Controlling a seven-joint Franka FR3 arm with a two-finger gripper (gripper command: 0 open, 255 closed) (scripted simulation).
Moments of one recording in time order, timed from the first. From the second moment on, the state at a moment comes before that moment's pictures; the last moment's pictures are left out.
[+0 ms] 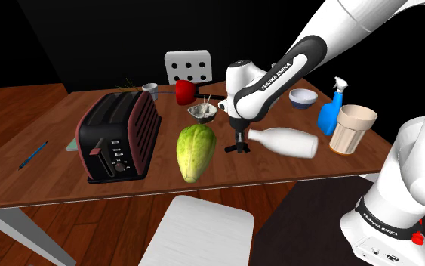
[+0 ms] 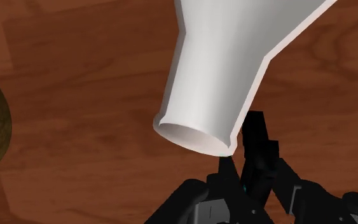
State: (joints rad) arm 0.20 0.04 -0.07 -2.44 -0.06 2.45 -0.51
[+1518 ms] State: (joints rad) arm 0.20 -0.09 -0.07 -2.37 -0.06 2.25 -0.51
